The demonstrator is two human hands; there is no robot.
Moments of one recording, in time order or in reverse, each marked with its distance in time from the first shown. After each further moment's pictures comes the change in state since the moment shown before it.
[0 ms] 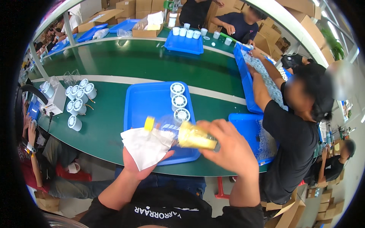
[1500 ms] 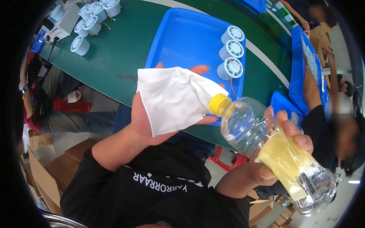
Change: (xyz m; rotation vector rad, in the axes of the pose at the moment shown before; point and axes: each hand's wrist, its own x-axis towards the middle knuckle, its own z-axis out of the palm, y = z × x) left_hand -0.006 0.001 0.003 -0.098 -0.068 -0.018; right_hand -0.021 0.011 0.060 1.074 0.438 -0.410
